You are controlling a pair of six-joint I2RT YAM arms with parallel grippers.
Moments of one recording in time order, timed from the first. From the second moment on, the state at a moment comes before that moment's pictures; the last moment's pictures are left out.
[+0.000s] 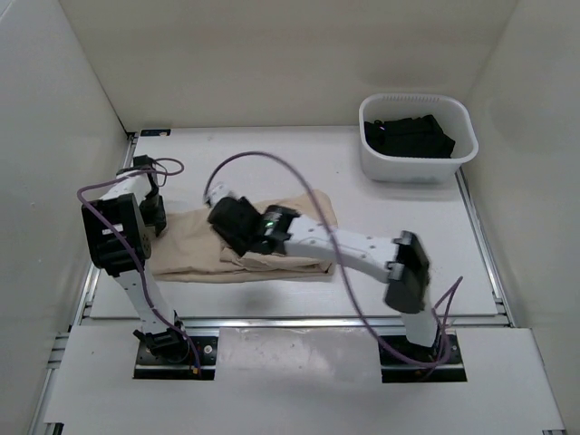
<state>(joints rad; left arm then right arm) 0.22 1.94 1.35 -0.82 -0.34 0.00 1.25 2.02 1.92 -0.81 0.43 0.18</state>
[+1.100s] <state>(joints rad) -0.48 1.94 1.48 -1.02 0.11 0.00 0.66 1.56 1.17 -0.71 0.22 0.48</state>
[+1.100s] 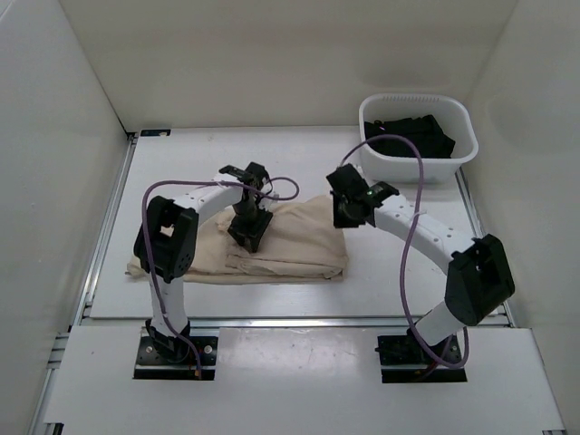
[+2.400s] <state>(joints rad) -0.52 1.90 1.31 -0.87 0.02 0.00 0.46 1.66 1.08 -0.60 -0.31 0.63</state>
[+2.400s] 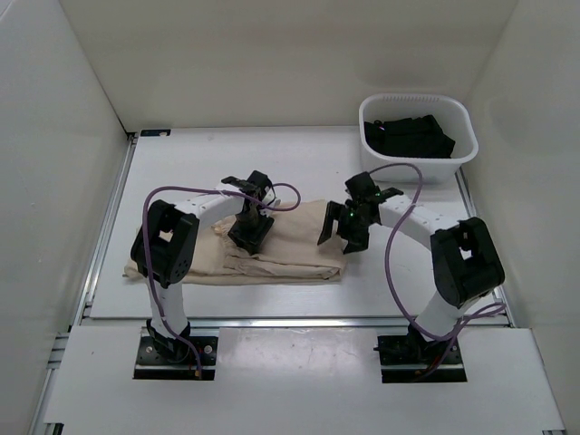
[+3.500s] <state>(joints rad) -0.52 1.90 1.32 -0.91 0.01 0.00 0.55 1.78 1.06 -0.66 -0.25 0.67</state>
